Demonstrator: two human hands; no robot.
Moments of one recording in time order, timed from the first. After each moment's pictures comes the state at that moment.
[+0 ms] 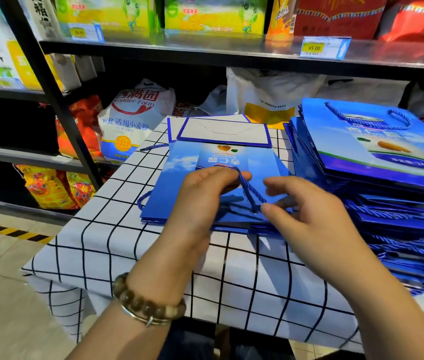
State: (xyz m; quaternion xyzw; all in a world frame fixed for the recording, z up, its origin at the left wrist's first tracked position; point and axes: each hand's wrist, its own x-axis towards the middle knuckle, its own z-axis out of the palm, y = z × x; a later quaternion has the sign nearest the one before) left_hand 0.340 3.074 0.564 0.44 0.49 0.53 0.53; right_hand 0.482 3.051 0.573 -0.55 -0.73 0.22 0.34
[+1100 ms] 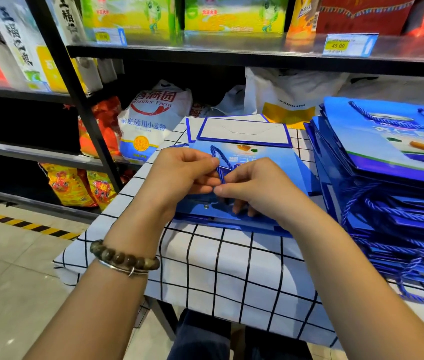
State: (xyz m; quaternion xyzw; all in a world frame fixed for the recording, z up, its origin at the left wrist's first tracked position) left_hand 0.273 3.096 0.578 0.48 0.56 0.49 0.46; right_hand 0.415 3.105 0.576 -0.51 -0.69 0.45 0.26
